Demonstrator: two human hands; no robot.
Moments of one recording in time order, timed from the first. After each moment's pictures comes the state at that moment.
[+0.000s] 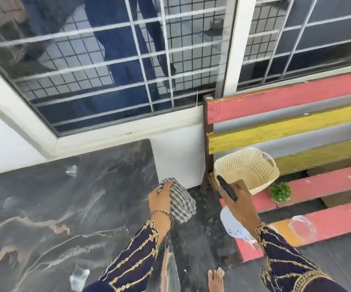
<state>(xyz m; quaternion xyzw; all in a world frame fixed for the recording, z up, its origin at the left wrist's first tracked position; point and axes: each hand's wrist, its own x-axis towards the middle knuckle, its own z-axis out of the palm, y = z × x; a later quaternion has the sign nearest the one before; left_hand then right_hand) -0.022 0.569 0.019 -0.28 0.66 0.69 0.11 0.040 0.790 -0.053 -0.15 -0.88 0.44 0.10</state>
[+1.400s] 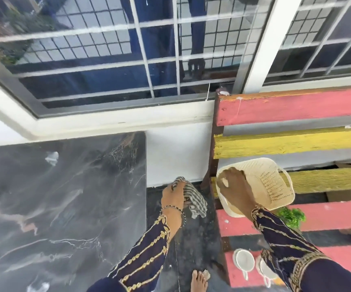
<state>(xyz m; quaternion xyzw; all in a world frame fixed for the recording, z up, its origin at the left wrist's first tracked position) -0.117 0.670 -0.047 -0.36 0.63 0.66 0.19 -0.114 0.864 -0.080 -0.06 -0.96 0.26 -0.04</state>
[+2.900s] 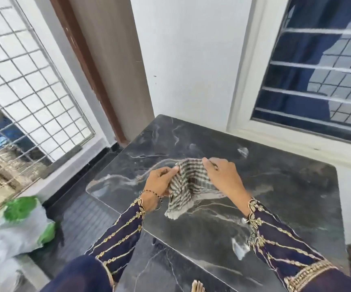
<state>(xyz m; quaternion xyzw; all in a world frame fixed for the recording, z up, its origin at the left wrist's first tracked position) 0.074 0.053 0.076 -0.31 0.70 0.65 -0.06 -0.023 0.228 0.091 0.21 -0.88 0.41 -0.09</state>
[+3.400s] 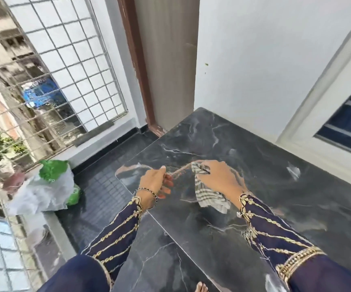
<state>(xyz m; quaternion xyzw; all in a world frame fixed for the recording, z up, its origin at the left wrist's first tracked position) 0.098 -0.065 0.052 -0.49 0.64 0.59 -0.05 -0.046 0.080 0.061 0.33 -0.90 0.21 -0.19</state>
